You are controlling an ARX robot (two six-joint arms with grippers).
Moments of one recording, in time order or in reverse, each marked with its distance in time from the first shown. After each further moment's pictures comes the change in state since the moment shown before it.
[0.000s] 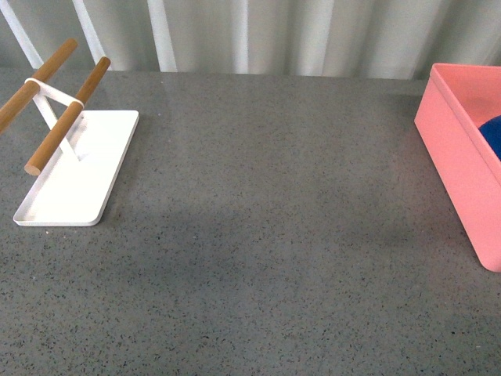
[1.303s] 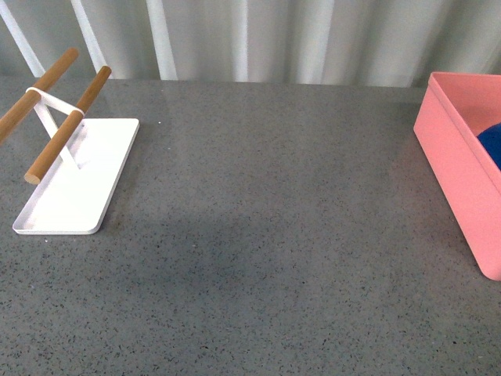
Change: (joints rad) left arm 0.000 0.001 0.000 0.000 0.000 0.000; right arm -0.188 0.962 0.935 -0.408 -0.165 -0.018
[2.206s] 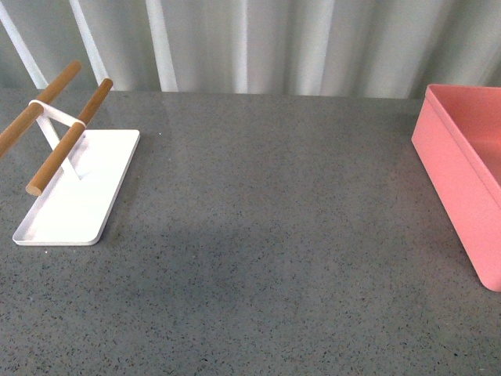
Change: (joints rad) left arm 0.000 0.000 0.000 0.000 0.000 0.000; right arm -0.006 0.203 0.540 -0.955 0.353 -0.101
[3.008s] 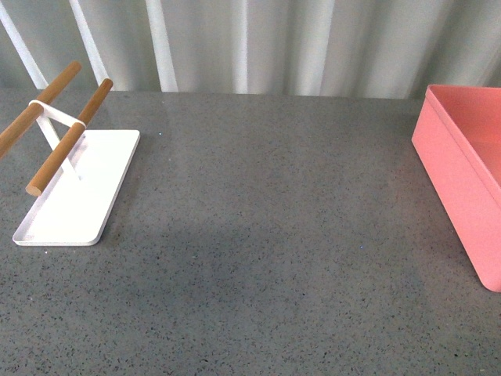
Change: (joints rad) left arm 0.000 0.000 0.000 0.000 0.000 0.000; right arm 0.036 0.013 0.068 -0.050 0.020 0.042
